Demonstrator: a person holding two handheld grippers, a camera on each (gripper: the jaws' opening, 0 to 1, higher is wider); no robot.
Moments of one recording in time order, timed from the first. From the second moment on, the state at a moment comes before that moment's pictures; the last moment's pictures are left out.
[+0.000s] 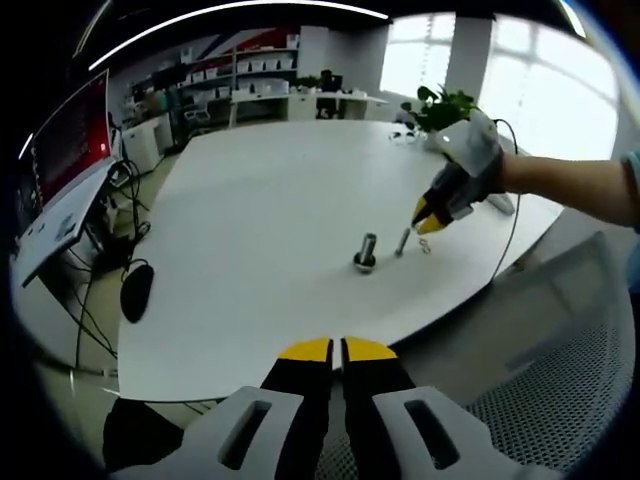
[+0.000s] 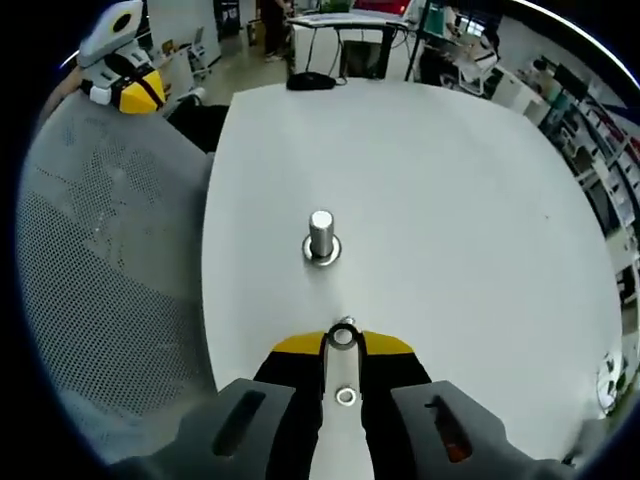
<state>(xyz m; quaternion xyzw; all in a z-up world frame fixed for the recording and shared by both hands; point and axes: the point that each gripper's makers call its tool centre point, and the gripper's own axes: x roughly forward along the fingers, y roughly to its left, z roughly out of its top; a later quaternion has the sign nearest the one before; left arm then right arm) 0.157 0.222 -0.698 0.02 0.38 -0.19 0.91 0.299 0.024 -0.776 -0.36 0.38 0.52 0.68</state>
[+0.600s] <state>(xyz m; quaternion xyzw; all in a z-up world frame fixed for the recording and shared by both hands) 0.157 0.222 -0.699 0.02 0.38 -0.18 0.91 0.303 0.030 -0.785 -0.38 0.39 0.52 0.66</state>
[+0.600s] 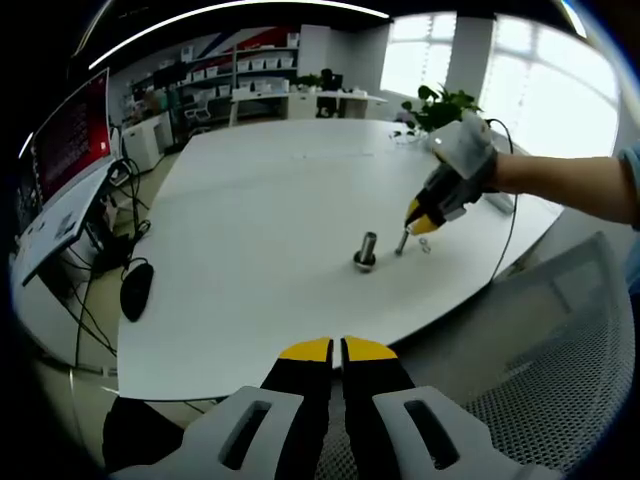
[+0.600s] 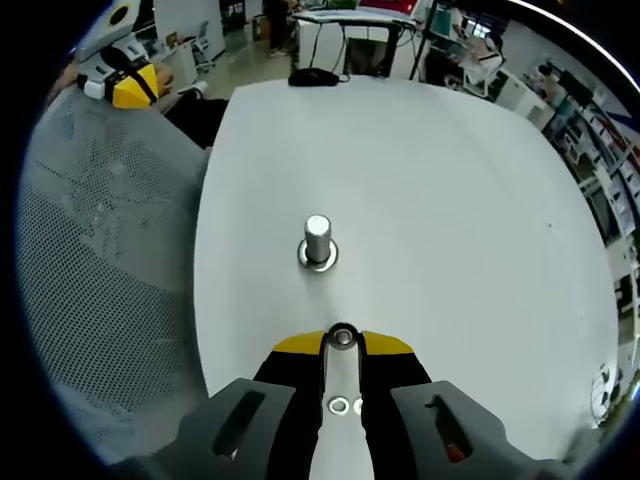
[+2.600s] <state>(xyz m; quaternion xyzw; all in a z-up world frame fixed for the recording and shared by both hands) 0.157 0.221 -0.699 0.02 0.38 -0.19 0.90 0.301 -0.029 -0.815 -0.32 0.43 0.47 0.70</state>
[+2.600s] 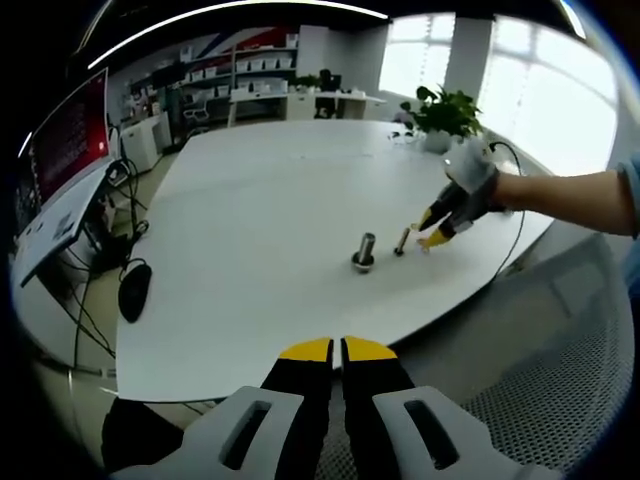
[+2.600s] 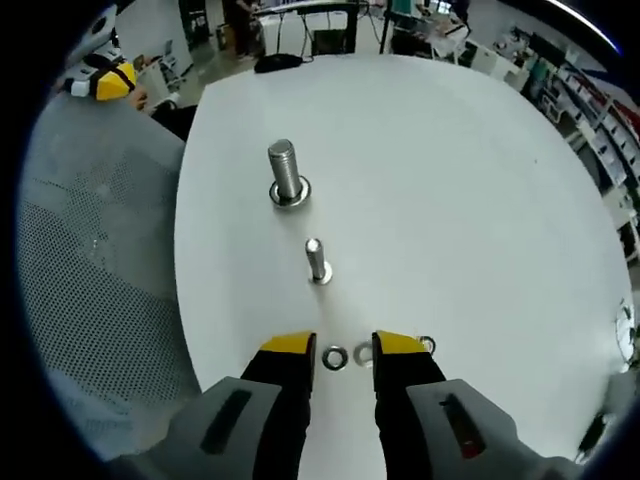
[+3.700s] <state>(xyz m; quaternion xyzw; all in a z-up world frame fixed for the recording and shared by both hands) 0.158 0.221 -0.698 0.02 0.38 -0.19 0.90 0.292 -0.043 -0.842 -0.30 0.46 0.45 0.70</state>
